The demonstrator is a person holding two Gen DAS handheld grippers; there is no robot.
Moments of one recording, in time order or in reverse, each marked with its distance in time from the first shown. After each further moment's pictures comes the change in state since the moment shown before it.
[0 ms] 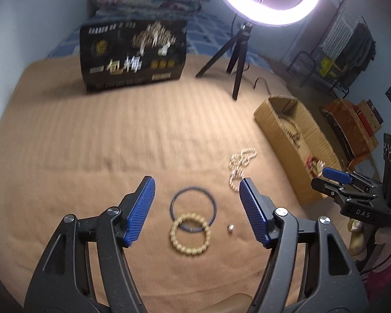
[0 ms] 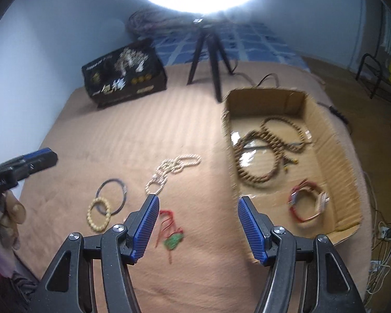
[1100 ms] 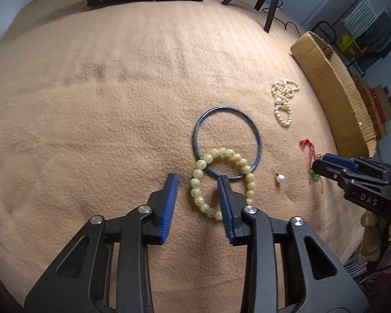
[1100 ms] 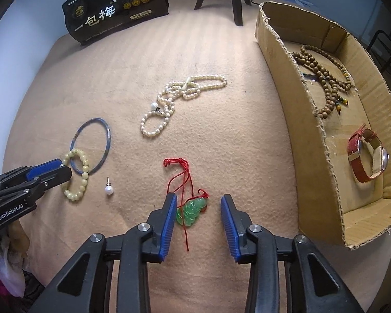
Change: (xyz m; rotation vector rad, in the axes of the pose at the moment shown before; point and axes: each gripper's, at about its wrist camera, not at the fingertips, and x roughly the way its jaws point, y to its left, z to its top) left arm 0.084 0.030 -0.063 -0.062 0.242 0.044; right arm 0.089 0.024 -0.032 0.001 0.286 -0.062
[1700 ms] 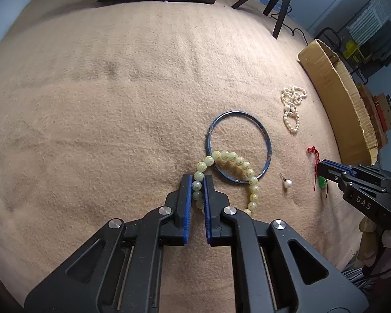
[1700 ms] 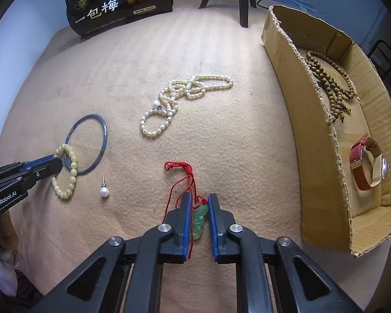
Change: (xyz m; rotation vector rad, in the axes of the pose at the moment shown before) left arm -0.003 0.012 0.000 -0.045 -0.017 -0.011; right arm 0.008 0.009 0.003 -0.028 -0.014 -0.032
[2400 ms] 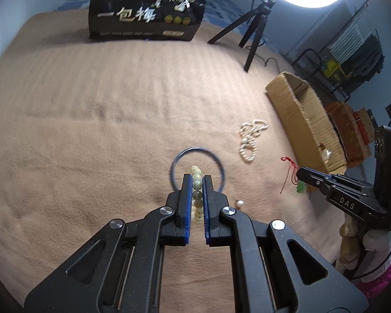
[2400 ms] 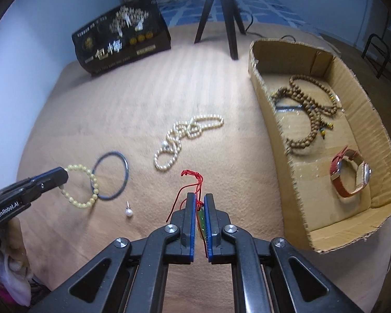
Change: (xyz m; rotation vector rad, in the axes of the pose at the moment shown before) left arm -0.053 -0.023 0.012 0.003 -0.133 -0.103; right arm -0.055 -0.013 0.009 0.062 -0.150 0.075
